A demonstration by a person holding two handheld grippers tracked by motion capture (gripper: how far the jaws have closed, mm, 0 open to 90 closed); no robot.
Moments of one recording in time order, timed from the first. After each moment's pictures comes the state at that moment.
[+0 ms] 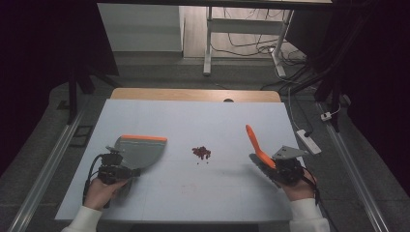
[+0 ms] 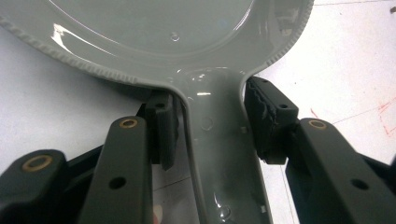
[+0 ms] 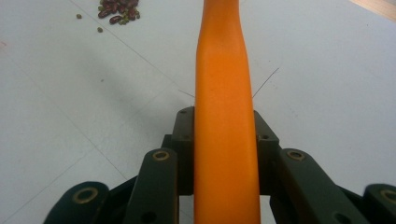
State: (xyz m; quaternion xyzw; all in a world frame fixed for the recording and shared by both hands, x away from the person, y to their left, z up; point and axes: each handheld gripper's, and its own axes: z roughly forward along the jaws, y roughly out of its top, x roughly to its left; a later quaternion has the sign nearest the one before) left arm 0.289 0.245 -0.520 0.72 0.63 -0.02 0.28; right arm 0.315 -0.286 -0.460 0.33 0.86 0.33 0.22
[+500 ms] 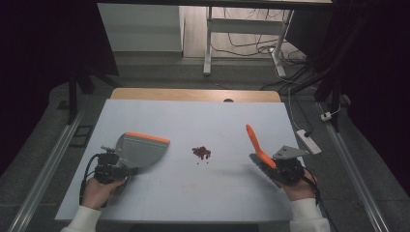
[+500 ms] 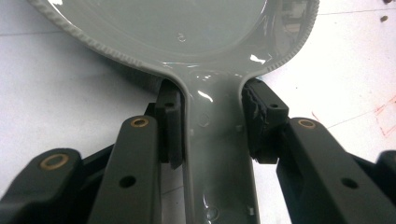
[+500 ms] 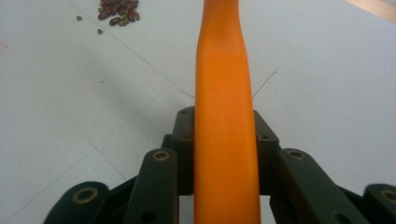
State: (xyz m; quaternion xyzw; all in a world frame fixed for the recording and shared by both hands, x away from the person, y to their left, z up) left arm 0.288 0.255 -0.520 0.72 0.63 -0.01 0.31; right arm 0.315 -0.286 -0.458 0.33 0.86 0.33 0.22
